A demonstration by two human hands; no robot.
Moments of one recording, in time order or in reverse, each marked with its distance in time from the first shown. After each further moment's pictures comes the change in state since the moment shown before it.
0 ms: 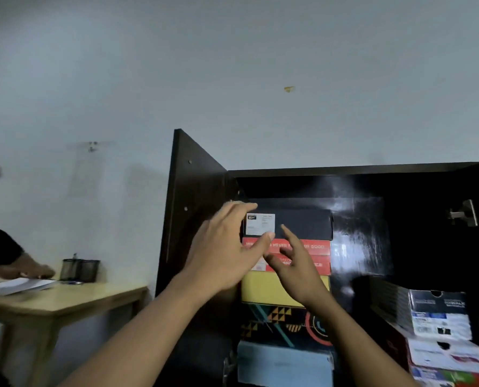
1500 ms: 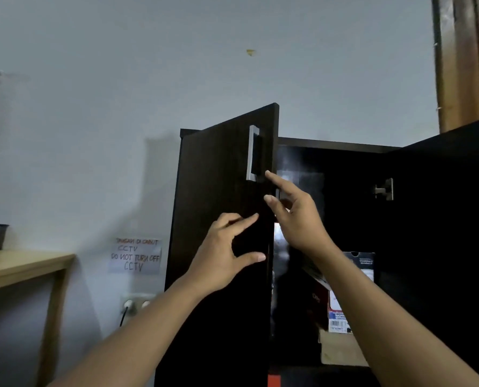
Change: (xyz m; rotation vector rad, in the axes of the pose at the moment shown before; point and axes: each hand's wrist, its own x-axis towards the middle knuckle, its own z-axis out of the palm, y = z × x) left_hand -0.037 -0.016 0.129 -0.526 -0.245 0.002; right_hand -0.007 -0.027 -0.079 -0.304 0.109 -0.209
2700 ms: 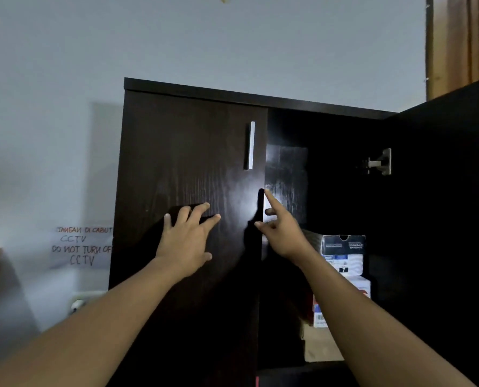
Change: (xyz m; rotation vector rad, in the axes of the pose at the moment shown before) left_hand 0.064 -0.110 0.076 0.837 -0.238 -0.096; right_hand 0.009 0.196 0.028 -0.082 -0.083 0.324
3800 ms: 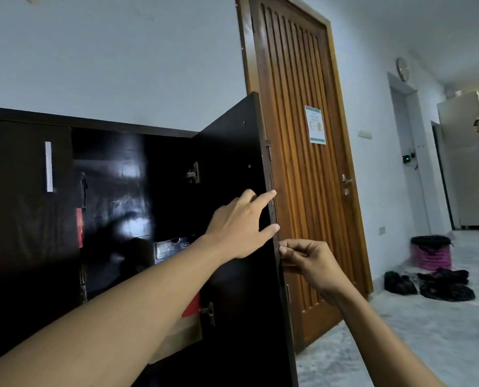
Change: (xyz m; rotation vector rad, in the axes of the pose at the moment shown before) left_hand -0.001 0.400 -0.162 -0.619 0.282 0.613; right_hand -0.273 -0.010 -0.345 0.228 0.289 0.266
